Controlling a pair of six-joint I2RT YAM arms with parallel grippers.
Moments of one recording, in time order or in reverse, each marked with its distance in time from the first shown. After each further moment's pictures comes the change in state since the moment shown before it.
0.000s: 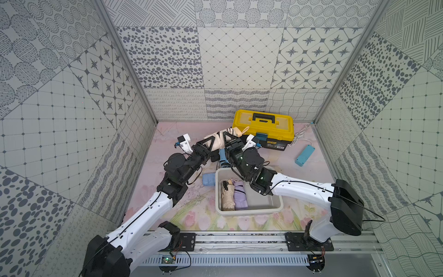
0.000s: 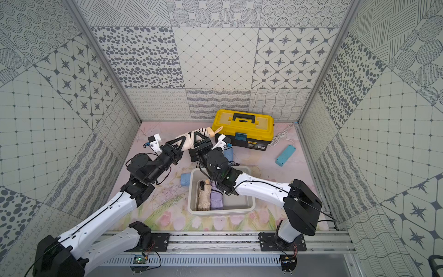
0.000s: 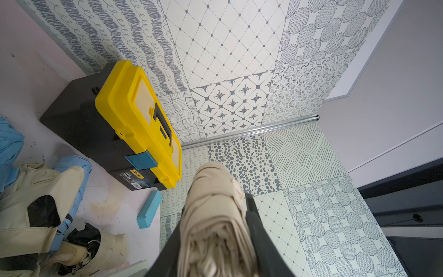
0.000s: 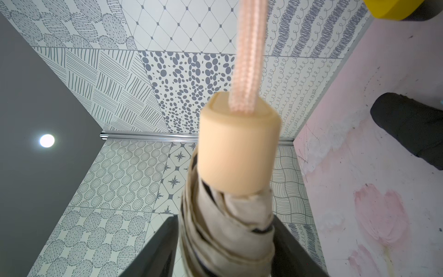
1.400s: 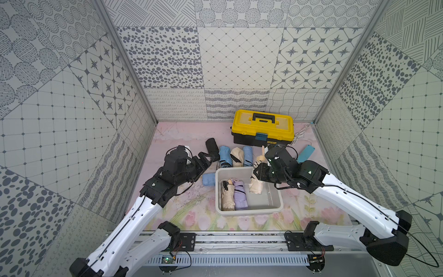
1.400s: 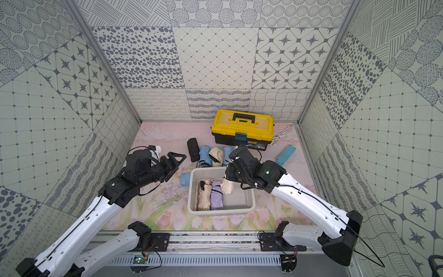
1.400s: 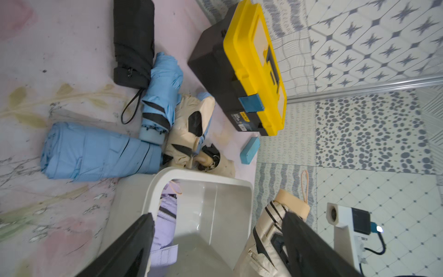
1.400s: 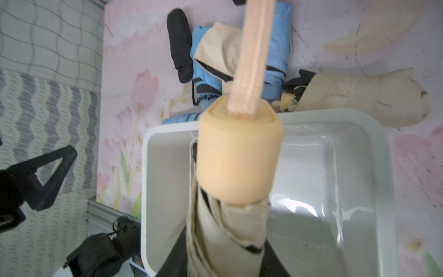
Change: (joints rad) left arm -0.005 -0.085 0.254 -1.048 0.056 0.278; right arm -0.158 -0.368 0.151 -1.559 -0.439 -0.628
